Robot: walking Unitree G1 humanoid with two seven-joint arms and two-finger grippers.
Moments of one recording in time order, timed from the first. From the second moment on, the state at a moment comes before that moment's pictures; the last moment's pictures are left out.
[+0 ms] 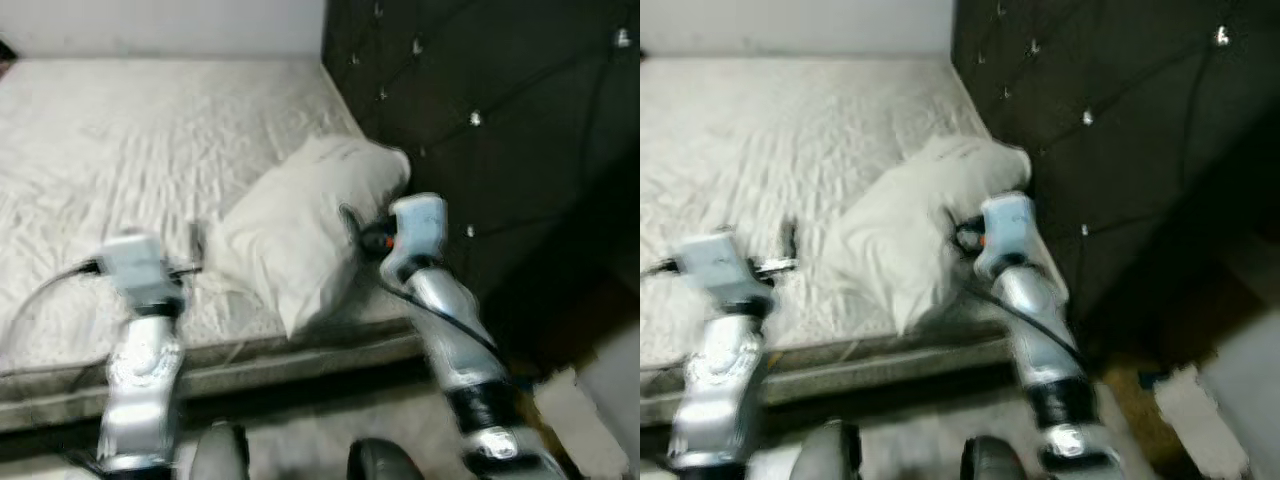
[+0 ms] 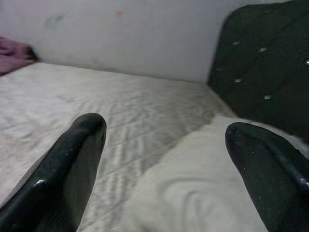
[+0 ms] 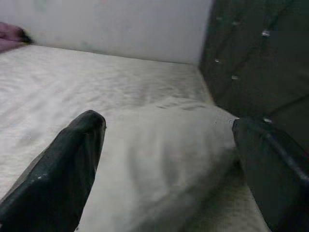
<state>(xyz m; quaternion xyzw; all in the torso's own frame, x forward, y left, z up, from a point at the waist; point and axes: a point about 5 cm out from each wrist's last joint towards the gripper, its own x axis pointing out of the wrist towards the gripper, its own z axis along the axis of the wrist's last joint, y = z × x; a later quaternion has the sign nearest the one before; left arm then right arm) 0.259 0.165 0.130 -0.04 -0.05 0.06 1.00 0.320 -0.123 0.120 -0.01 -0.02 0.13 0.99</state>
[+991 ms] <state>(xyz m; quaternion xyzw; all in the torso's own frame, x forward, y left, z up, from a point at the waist) 0.262 0.174 0.129 -0.04 -0.05 0.09 0.99 0.322 -0.110 0.123 -0.01 -0.02 0.16 0.99</state>
